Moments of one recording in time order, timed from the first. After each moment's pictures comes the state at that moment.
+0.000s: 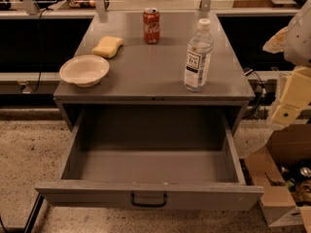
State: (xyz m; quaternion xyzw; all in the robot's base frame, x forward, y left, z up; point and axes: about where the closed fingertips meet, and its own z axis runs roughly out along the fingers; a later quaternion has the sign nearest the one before) arm 0.438 -0.217 0.976 -0.60 0.78 -0.03 0.16
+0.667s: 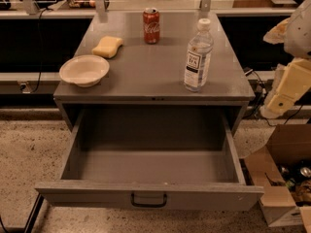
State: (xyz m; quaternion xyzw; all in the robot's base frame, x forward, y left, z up) arm 0.461 -0.220 0.982 -0.59 0.78 -0.04 0.20
